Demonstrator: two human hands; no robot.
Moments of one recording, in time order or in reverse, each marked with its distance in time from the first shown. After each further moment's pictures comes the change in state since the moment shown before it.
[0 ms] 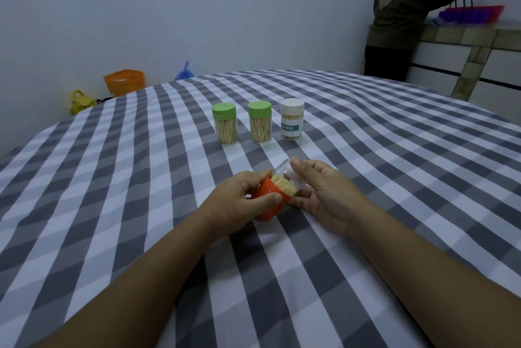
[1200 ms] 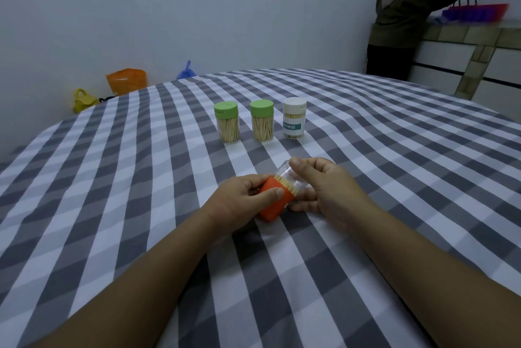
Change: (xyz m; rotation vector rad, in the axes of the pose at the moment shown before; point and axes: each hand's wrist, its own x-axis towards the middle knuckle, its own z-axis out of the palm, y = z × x) left_hand 0.000 0.002 0.003 -0.081 0.001 -0.076; right_hand 0.001 0.000 0.000 -0.245 0.073 -0.053
